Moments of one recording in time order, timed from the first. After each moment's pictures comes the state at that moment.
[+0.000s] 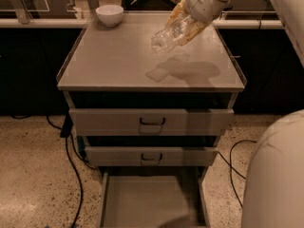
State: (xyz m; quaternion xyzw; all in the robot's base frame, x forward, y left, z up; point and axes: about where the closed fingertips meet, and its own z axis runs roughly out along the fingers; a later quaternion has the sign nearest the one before) arm 0.686 -0.090 0.961 -0.89 0.35 -0.08 0.28
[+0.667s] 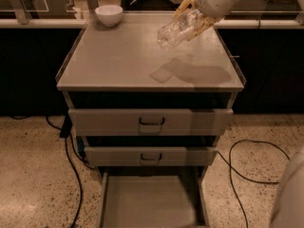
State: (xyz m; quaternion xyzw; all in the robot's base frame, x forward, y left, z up) arm 0.673 -0.101 0.984 -0.89 0.33 -0.10 0.31
